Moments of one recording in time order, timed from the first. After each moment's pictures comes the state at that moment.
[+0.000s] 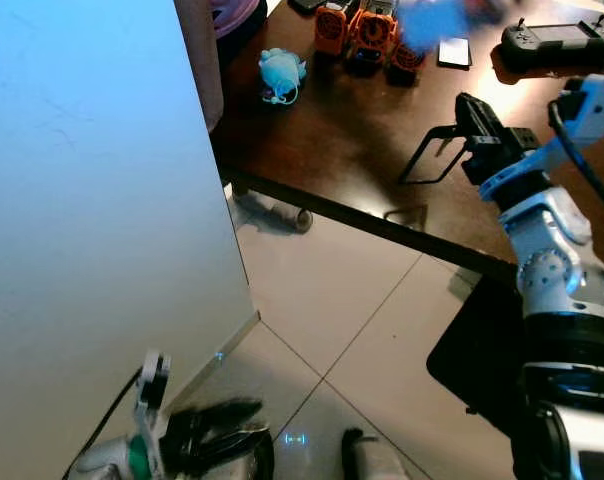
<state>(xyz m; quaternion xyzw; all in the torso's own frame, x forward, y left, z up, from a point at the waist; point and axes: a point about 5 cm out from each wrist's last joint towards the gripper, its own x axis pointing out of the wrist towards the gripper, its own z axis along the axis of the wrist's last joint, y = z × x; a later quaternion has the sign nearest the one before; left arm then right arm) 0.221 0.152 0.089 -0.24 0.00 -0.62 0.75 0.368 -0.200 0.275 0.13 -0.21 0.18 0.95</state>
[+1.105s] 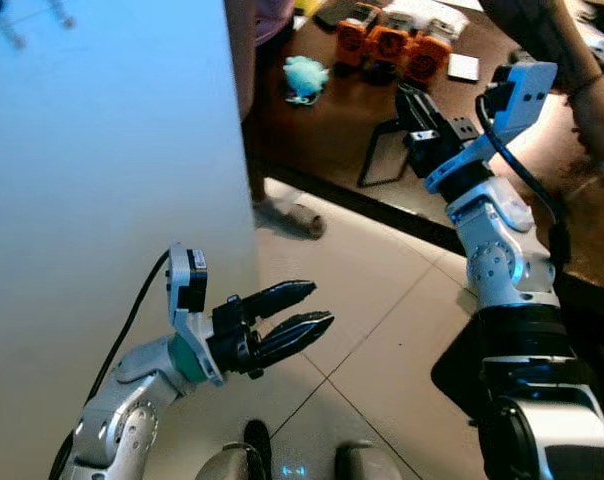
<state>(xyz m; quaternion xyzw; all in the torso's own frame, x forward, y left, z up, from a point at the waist) 0.247 0.104 0.169 -0.17 -0.08 -0.58 0.79 0.371 -0.146 0.281 0.11 -0.22 0.25 0.94</state>
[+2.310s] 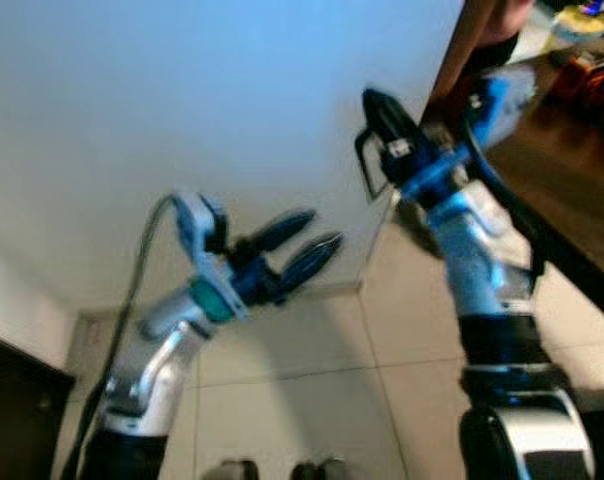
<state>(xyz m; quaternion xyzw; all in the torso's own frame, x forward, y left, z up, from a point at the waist) 0.283 0.096 0.206 -0.13 -0.17 -0.47 0.86 0.359 -0.123 0.283 0.12 -0.25 0.33 0.90</state>
